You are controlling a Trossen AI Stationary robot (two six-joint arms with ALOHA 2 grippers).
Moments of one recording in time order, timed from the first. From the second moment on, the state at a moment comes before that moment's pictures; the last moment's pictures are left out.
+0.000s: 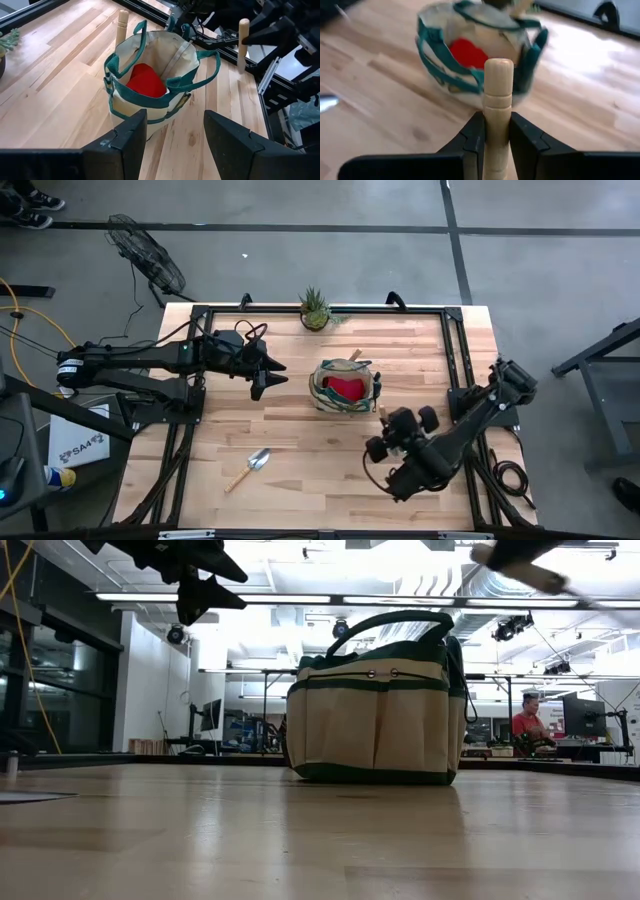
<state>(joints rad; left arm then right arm) 0.13 0.96 0.78 -0.23 0.09 -0.40 0.71 1.76 1.55 -1.55 0.84 1.87</state>
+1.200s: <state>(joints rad) 0.13 0.96 0.78 -0.23 0.08 -0.40 0.42 1.81 1.55 -1.04 1.27 1.25</state>
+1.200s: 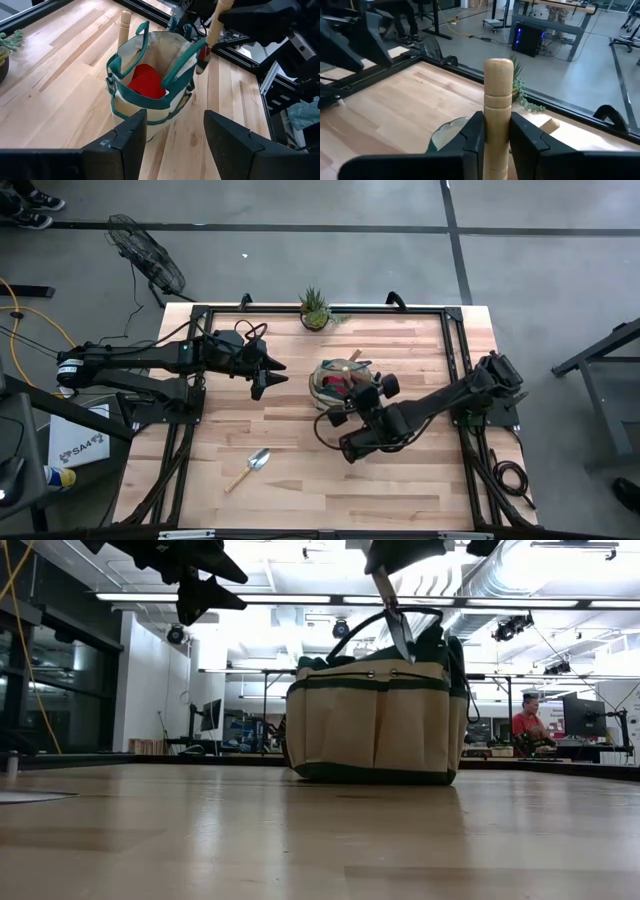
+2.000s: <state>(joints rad) 0.13 0.96 0.78 -0.23 0.09 -0.39 0.42 1.81 1.55 -1.04 1.16 1.23</state>
